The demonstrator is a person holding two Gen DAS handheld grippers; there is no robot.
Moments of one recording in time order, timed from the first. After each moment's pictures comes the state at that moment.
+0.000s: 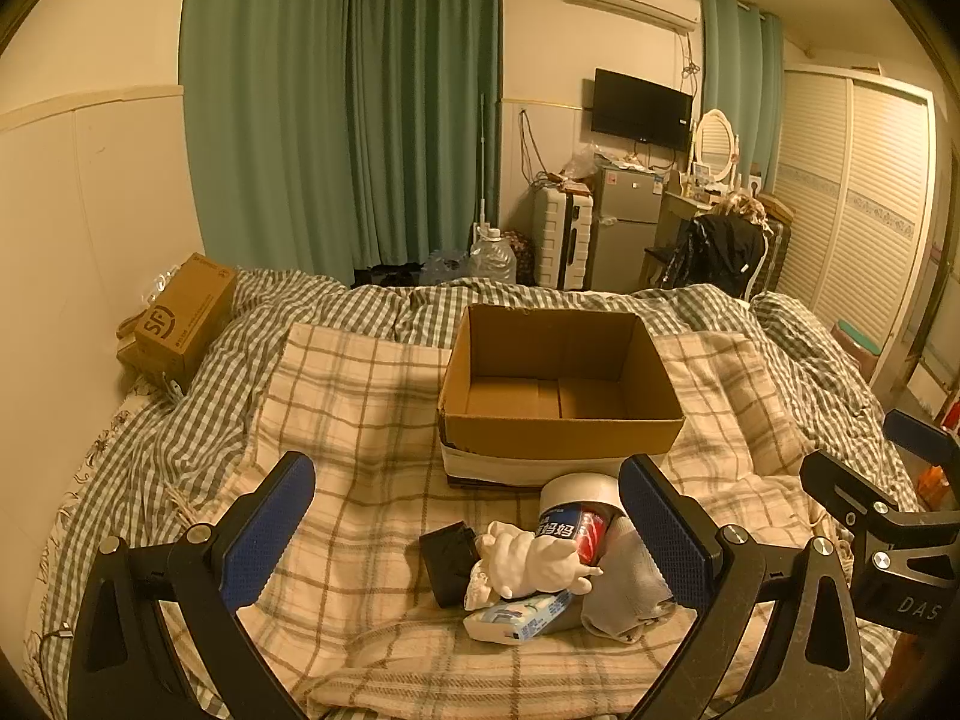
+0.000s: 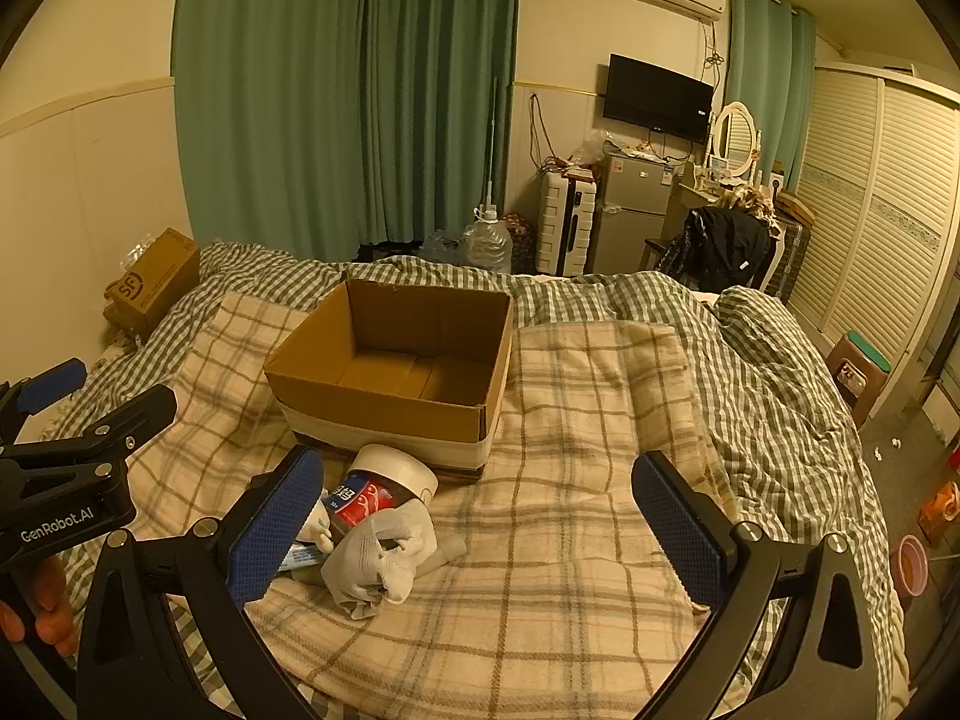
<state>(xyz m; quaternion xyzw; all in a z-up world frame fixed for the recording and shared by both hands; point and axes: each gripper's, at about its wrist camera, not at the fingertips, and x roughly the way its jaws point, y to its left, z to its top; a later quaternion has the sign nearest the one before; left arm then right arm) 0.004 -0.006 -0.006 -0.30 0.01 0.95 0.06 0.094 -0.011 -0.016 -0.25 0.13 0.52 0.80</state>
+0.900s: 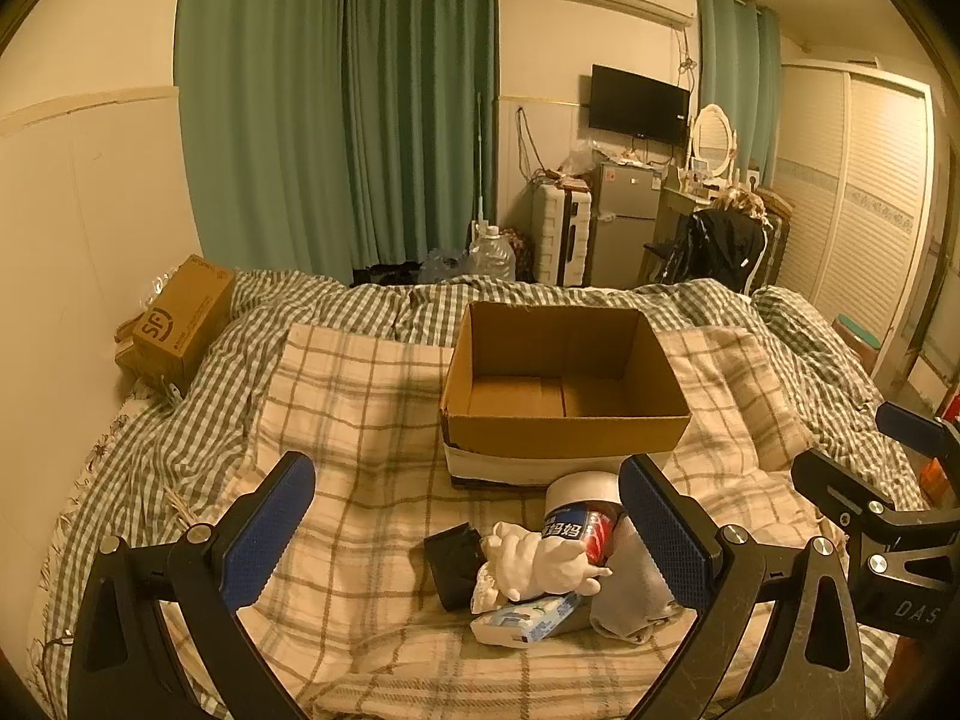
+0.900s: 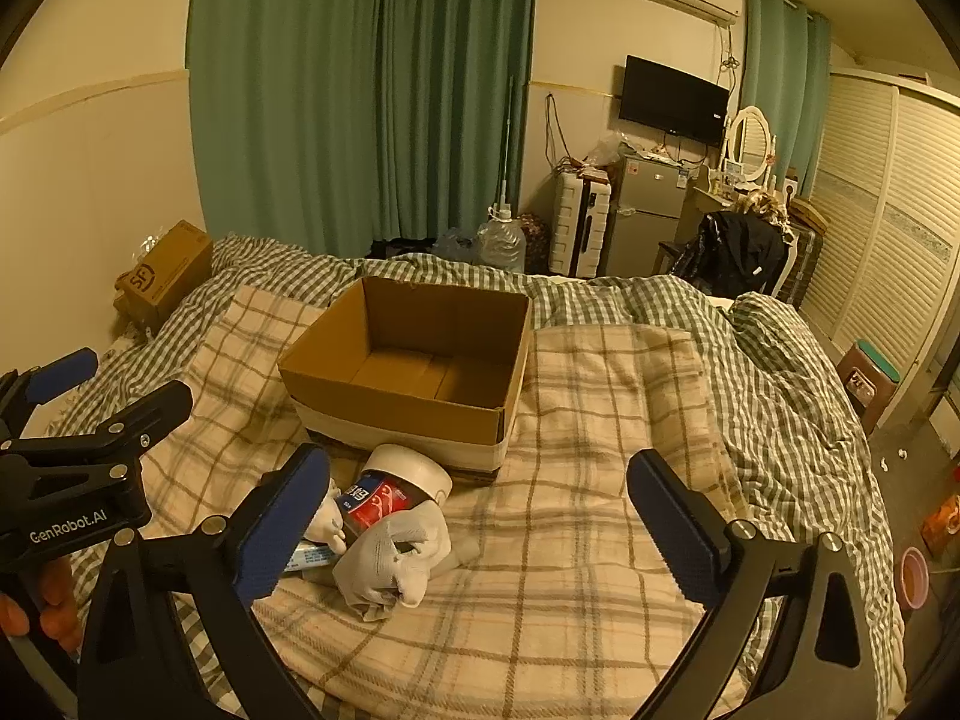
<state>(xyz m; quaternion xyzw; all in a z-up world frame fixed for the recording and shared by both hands) -0.004 -0.010 -0.008 -0.30 0.01 0.95 0.07 0.090 -0.003 -0.020 -0.26 0.14 0.51 0.81</state>
